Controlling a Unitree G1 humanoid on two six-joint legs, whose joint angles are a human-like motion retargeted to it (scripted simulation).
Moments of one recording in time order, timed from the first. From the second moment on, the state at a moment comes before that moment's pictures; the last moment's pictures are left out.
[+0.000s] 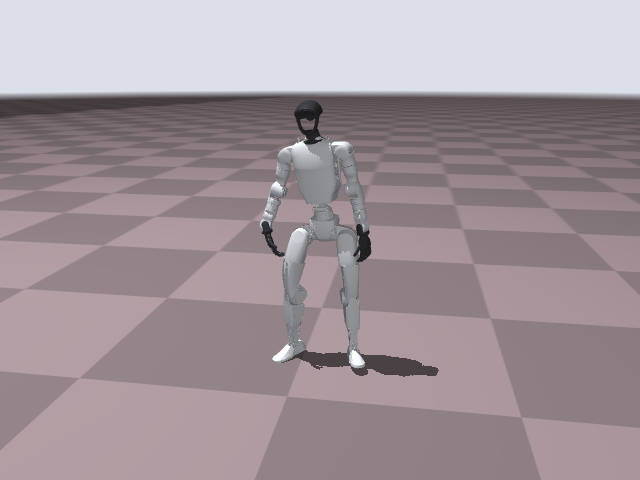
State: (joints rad) left arm 0.08 0.12 -0.05 1.40 0.32 -0.03 -0.08; right arm 0.00 -0.41 0.06 1.25 -0.13 -0.19 0.66; waist -0.05 0.07 -0.07; left_leg -0.08 0.09 0.47 0.02 -0.15 -0.03; right_leg -0.18 -0.30 -0.51 0.16 0.09 0.11
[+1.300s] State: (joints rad) left arm -0.05 0.17 0.17 1.30 0.26 -0.13 -0.44; right arm 0.20 -0.09 -0.31 1.48 -0.01 -0.38 0.05; waist 0.00 -0.02 -0.23; left_leg -0.22 -0.10 0.17 0.11 -0.15 0.15; right_leg -0.36 -0.08 -0.34 0.55 -0.02 0.25
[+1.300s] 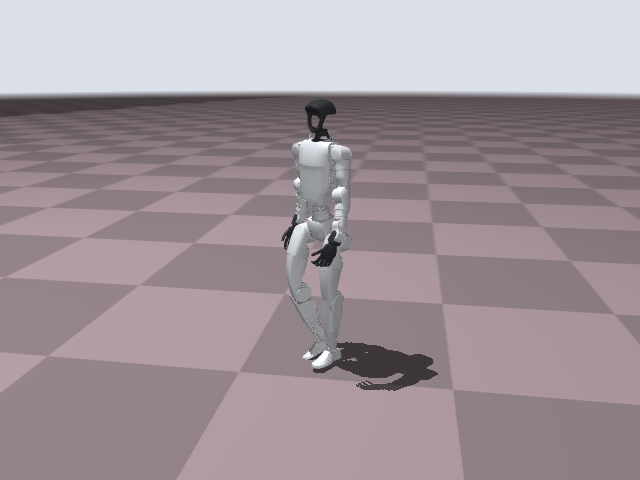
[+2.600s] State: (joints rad) left arm -0.11 0.18 0.03 1.41 0.51 -0.14 -0.21; right arm 0.03 -0.25 -0.31 1.29 -0.24 -0.26 0.13; waist -0.10 0.05 -0.10; left_leg -0.06 0.08 0.32 0.09 -0.22 -0.05; right_leg -0.37 -0.31 -0.58 0.14 -0.02 0.07
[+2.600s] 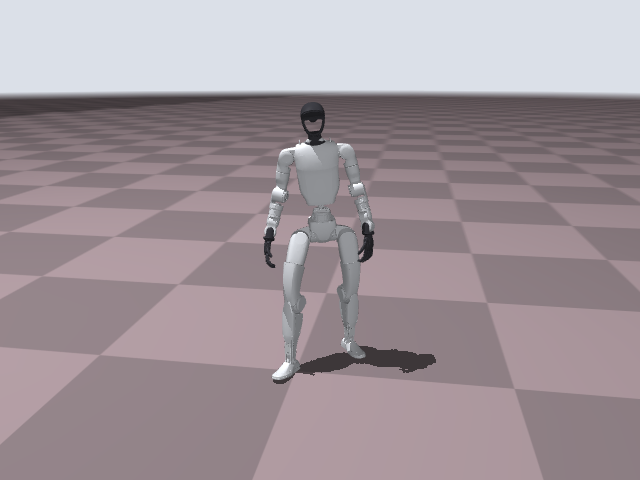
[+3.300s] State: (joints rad) left arm 0.16 0.18 0.34 1.59 0.14 -0.07 -0.18; right arm 0.15 -0.09 -0.40 1.47 -0.06 -0.27 0.06; waist -0.05 -0.06 -0.17; left_leg -0.11 0.00 0.39 0.03 -0.15 0.04; right_leg -0.15 -0.13 -0.31 0.11 -0.11 0.05
